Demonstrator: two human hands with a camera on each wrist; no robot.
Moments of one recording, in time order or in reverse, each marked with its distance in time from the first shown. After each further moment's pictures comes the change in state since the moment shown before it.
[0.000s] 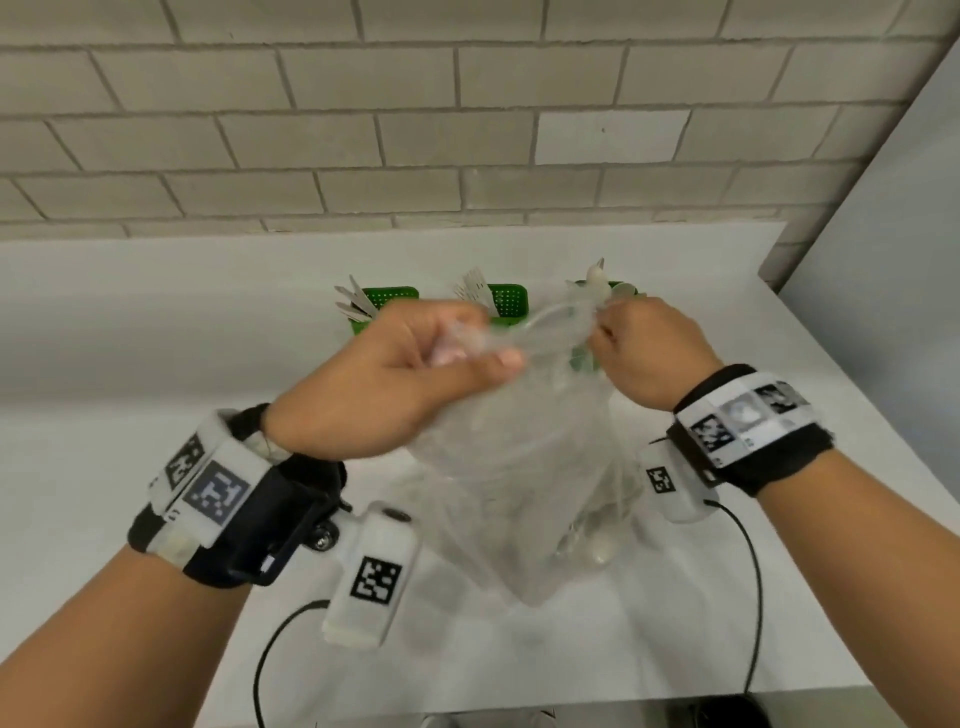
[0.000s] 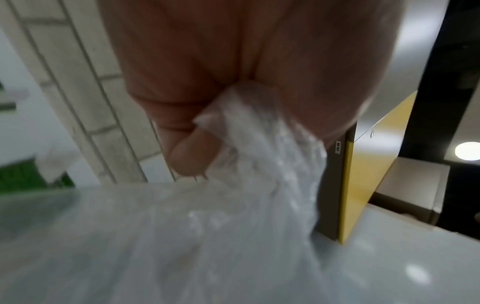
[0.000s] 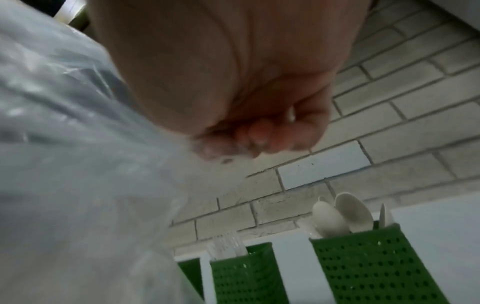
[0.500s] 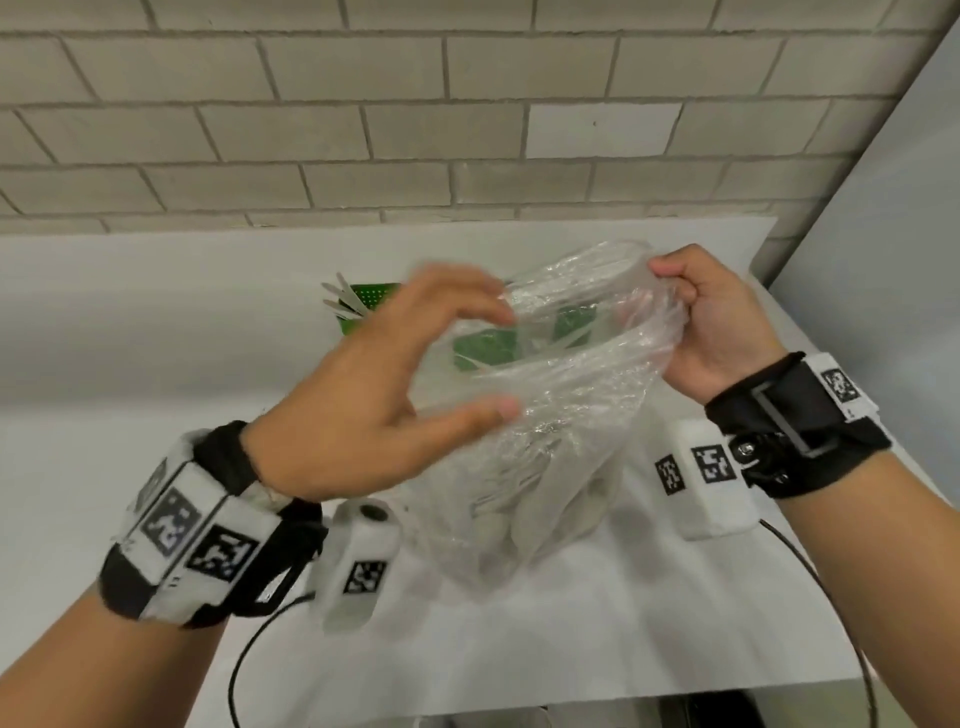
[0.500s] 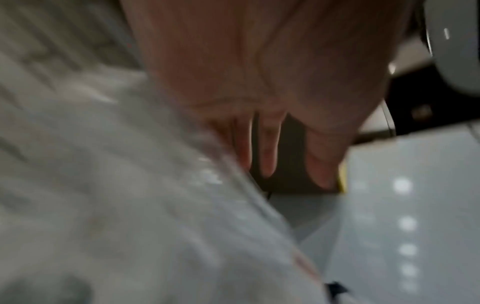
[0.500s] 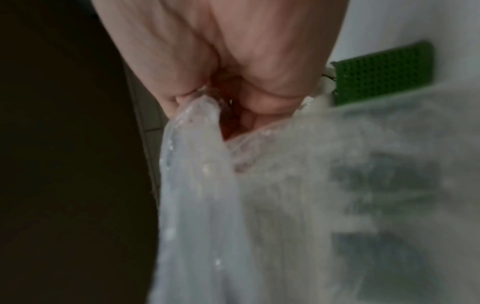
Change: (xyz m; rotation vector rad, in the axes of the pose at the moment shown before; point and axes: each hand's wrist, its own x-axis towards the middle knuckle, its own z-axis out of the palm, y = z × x) left_hand -0.007 -0.012 -0.006 0.586 0.044 0.223; right_hand -0.007 0.013 -0.024 1.851 -0.014 0.361
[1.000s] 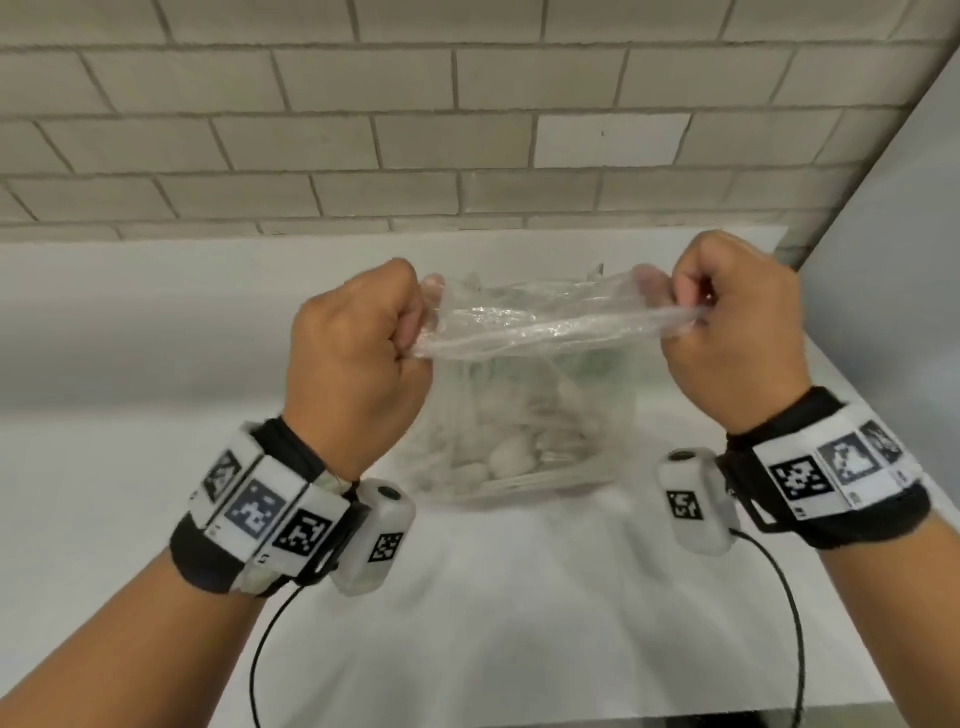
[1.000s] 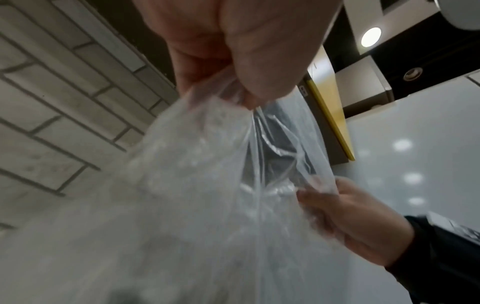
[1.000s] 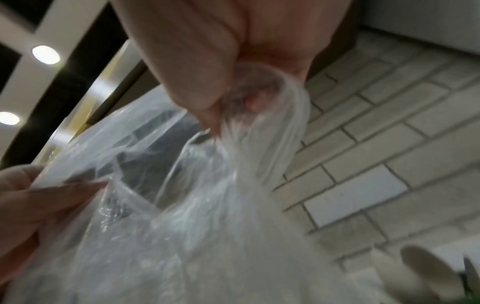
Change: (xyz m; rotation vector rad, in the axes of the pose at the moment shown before) left_hand 0.015 -0.007 0.008 0.172 0.561 0.084; right_hand -0.021 -0.002 0.012 -1.353 0.201 -1.069
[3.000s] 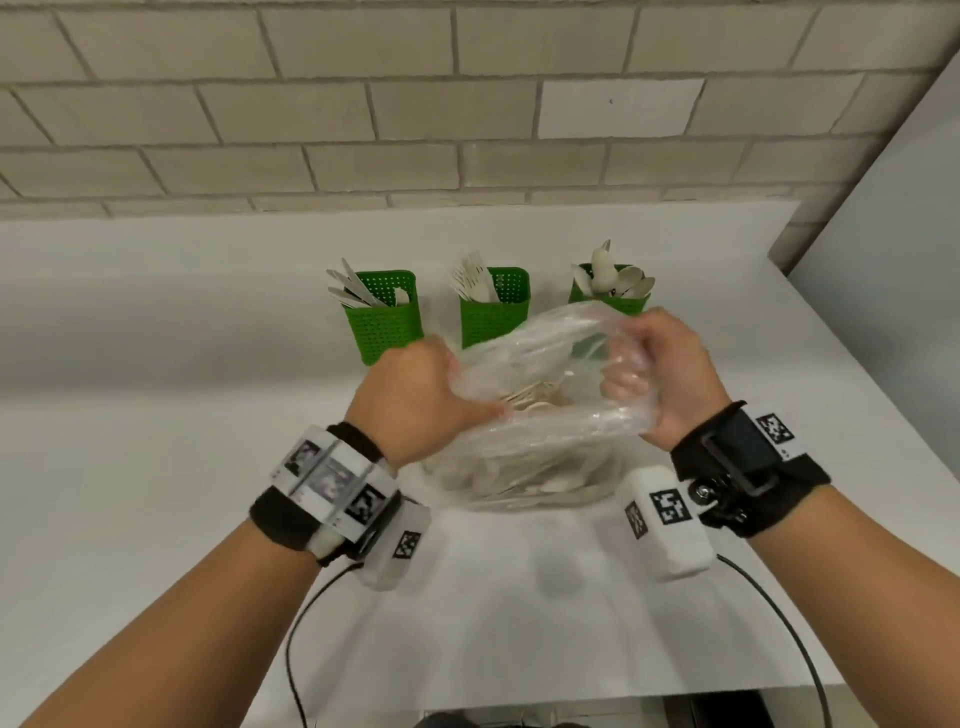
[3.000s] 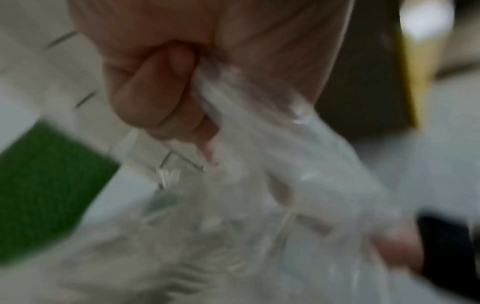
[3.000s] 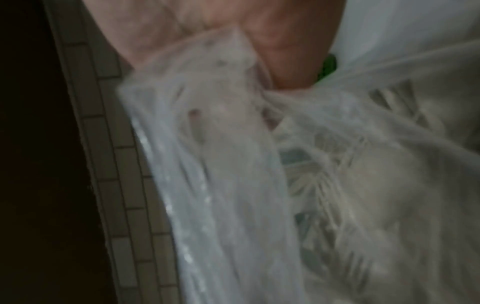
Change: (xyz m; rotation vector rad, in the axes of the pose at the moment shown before) left_hand -0.037 -0.035 0.055 0.183 -0.700 -0.683; right_hand -0.040 0.018 0.047 1.304 -0.260 1.204
